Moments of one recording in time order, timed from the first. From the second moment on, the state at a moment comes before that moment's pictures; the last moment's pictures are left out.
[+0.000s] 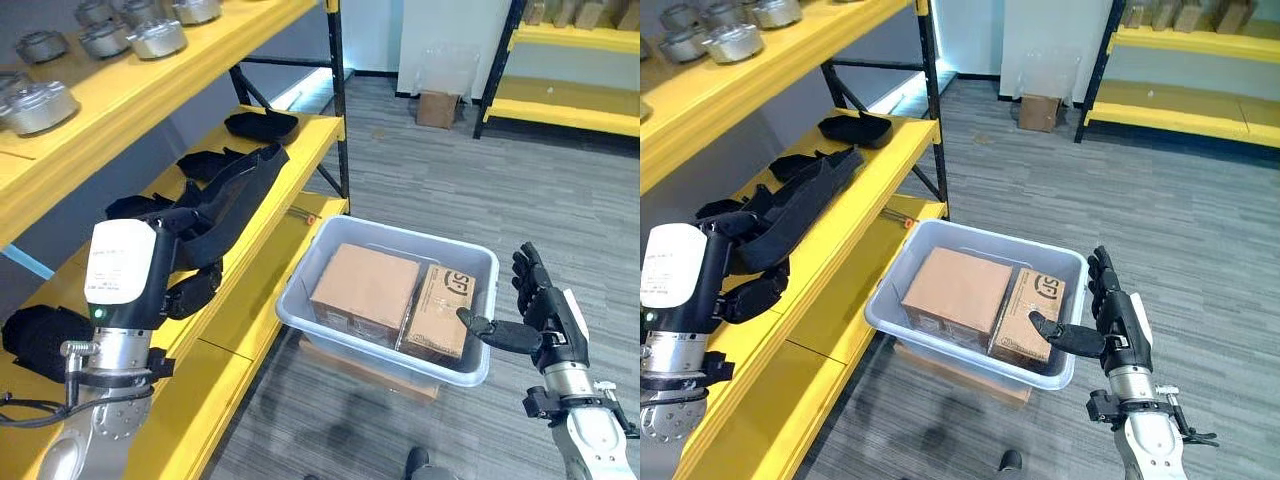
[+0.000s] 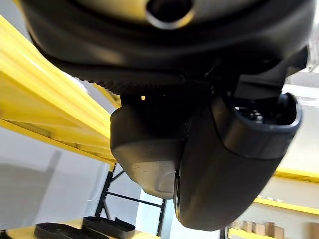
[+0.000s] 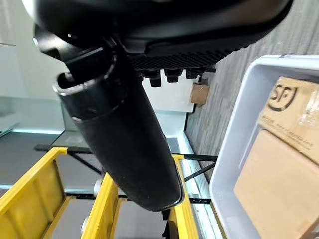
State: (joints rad) left arm 0.28 0.64 0.25 -0.37 0.57 -0.20 0.32; right arm 0.29 -0.42 -0.16 -0.15 0.31 -0.21 0.01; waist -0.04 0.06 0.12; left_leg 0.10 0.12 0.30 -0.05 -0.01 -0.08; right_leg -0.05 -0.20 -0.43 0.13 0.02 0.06
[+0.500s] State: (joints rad) left arm 0.33 0.60 0.27 -0.30 0.60 -0.17 0.36; right arm 0.23 -0.40 -0.08 -0.15 0.25 -0.21 0.03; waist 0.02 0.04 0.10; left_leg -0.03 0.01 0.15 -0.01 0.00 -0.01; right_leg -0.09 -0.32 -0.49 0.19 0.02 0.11
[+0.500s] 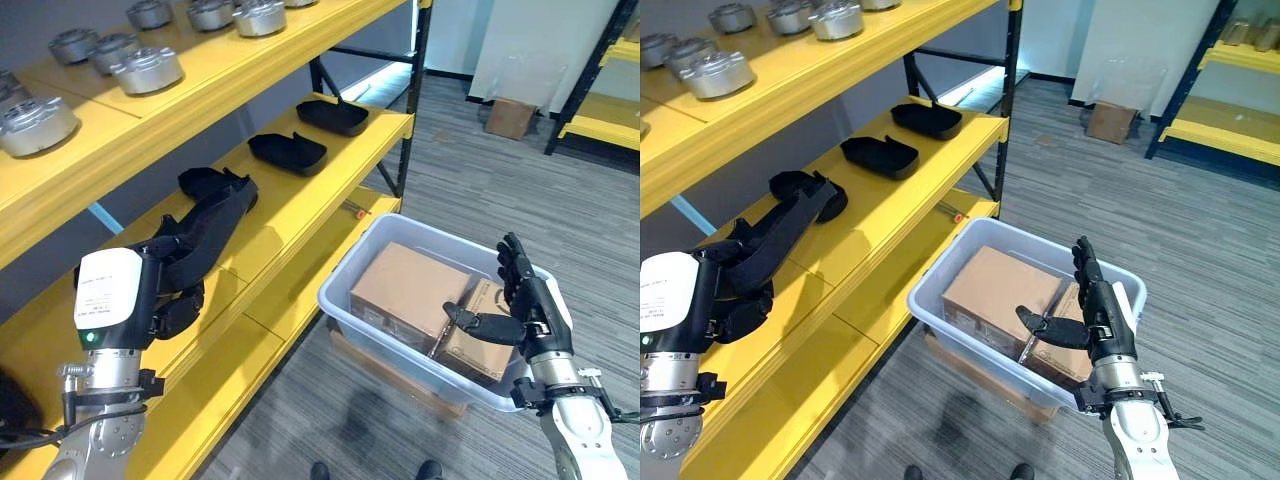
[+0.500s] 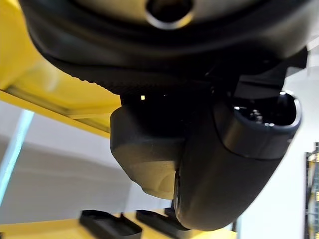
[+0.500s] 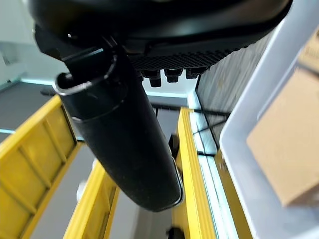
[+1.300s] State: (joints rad) left arm 0.31 0.58 0.22 -0.27 0.56 -0.16 0.34; right arm 0.28 -0.40 -0.09 -0.08 0.28 -0.20 0.03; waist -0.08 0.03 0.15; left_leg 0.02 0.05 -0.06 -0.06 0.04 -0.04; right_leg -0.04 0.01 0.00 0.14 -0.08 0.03
